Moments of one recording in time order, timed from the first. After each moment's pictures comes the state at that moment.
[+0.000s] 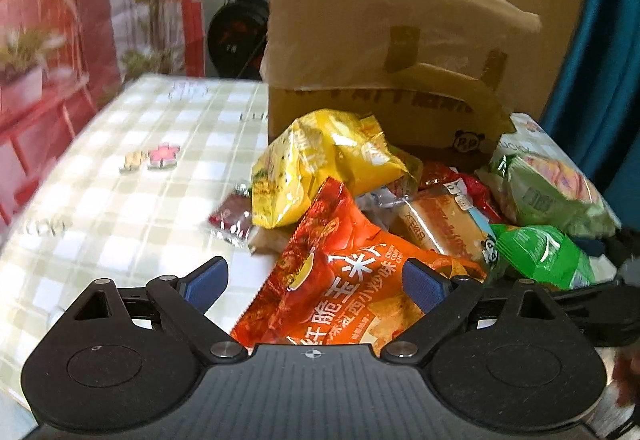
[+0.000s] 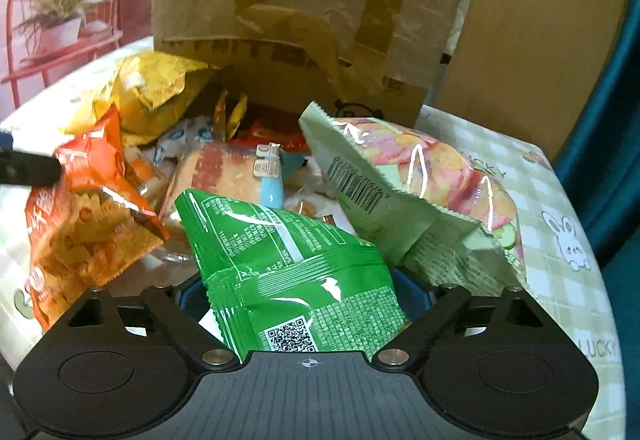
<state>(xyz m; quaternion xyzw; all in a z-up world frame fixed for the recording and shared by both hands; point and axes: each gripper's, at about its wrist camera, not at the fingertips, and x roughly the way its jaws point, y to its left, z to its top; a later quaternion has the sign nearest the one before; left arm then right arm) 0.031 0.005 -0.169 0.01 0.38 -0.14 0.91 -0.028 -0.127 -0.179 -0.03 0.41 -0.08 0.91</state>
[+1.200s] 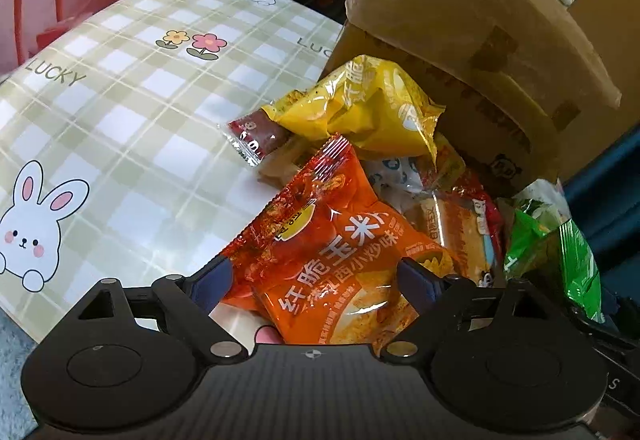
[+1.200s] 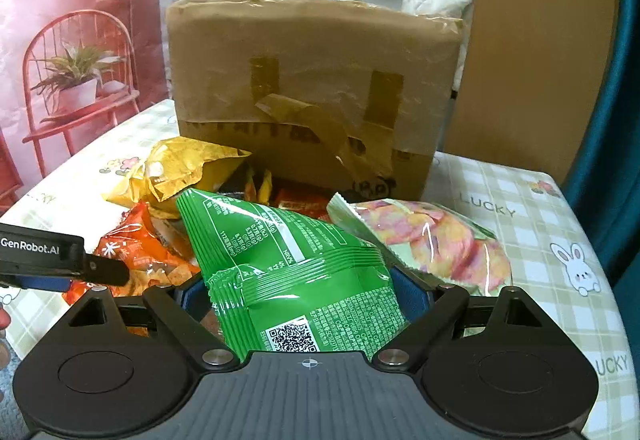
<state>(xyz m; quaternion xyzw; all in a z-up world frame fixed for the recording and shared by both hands) 0.050 0.018 -0.195 -0.15 0.47 -0.07 0.87 -0.028 -0.116 -0.139 0.00 0.35 -0.06 0.93</state>
